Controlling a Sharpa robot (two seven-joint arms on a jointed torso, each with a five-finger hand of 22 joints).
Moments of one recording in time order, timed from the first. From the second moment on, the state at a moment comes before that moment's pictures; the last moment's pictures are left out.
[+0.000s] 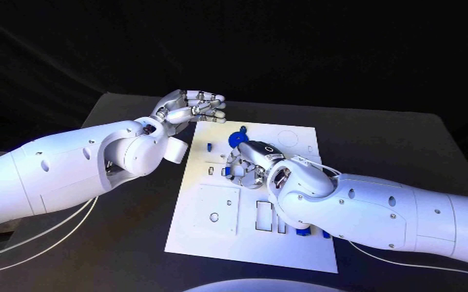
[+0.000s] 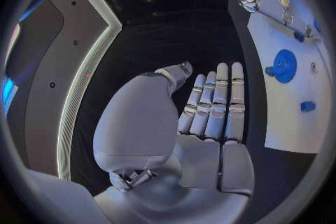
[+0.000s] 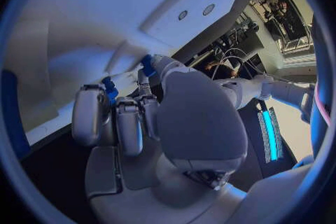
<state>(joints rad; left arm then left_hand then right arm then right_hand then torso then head) 1.20 -0.90 -0.03 1.55 -0.08 -0.20 0.37 1.41 -0.17 0.55 0.13 0.06 0.86 0.22 0.23 0.16 1.03 0.18 0.07 0.06 1.03 0.13 0.28 0.26 0.17 0.89 0.23 0.38 0.15 1.13 -0.53 -0.17 1.58 -1.48 -0.47 -0.38 1.42 -0.18 0.36 0.27 0.27 1.04 0.10 0.21 0.46 1.46 0.03 1.44 1.31 1.46 -0.04 1.56 1.31 0.08 1.40 0.07 1.31 1.31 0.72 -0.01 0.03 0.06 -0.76</state>
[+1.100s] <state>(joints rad) 1.20 -0.90 -0.03 1.55 -0.09 -0.19 0.36 1.41 -0.17 0.55 0.13 0.06 0.86 0.22 0.23 0.16 1.03 0.18 0.07 0.06 1.03 0.13 0.28 0.27 0.17 0.89 0.23 0.38 0.15 1.12 -0.53 -0.17 1.57 -1.49 -0.48 -0.38 1.42 -0.19 0.37 0.27 0.27 1.03 0.11 0.21 0.46 1.46 0.03 1.44 1.31 1.46 -0.04 1.56 1.31 0.08 1.40 0.07 1.31 1.31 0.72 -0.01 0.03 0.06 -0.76</state>
